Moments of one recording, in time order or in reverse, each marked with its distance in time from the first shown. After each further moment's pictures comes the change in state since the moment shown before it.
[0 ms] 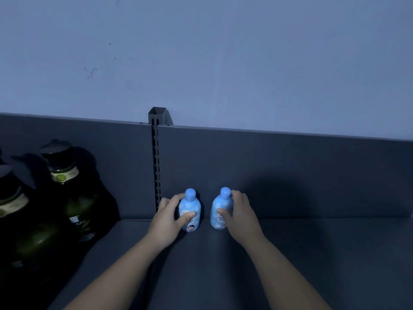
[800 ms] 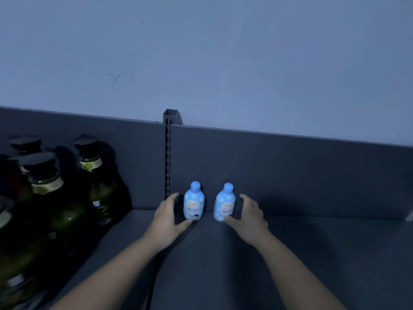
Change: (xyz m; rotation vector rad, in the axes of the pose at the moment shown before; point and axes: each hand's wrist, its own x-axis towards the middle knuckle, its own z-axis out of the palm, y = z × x) left_hand -0.038 -0.008 -0.018 0.085 -0.027 -0.051; right_hand -0.034 0.000 -0.017 -0.087 -0.088 0.220
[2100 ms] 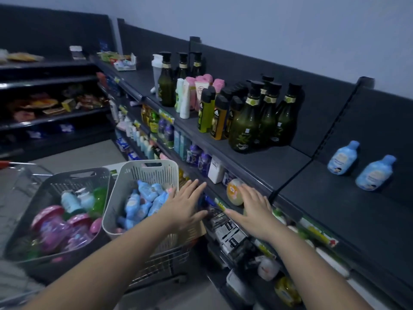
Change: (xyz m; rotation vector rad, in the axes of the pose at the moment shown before) left_hand -0.490 0.009 -0.085 0.619 0.116 -0.516; right_hand -0.333 -0.065 0.093 -0.301 -0.647 -1.016
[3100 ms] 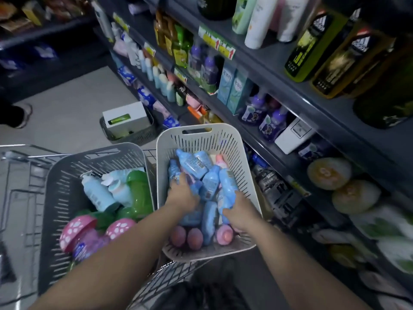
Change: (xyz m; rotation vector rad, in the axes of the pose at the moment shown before) left_hand 0.071 -0.301 0.107 -0.465 -0.299 -0.706; right_hand 0.229 -0.157 0.233 0.300 -0.384 0.535
